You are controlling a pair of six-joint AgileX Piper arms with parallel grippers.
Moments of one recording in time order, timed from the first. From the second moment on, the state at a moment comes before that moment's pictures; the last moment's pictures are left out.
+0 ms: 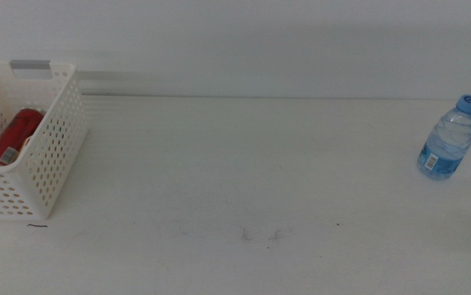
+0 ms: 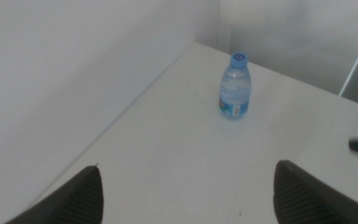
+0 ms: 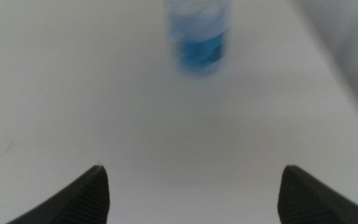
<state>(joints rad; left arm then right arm) -0.50 1.50 -1.83 -0.48 1.01 0.55 0.10 0.72 -0.20 -1.08 0.17 1.12</state>
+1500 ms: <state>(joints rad) -0.50 1.50 -1.83 -0.48 0.85 0.55 -0.01 2.05 -0.79 0.17 -0.83 -0.18</state>
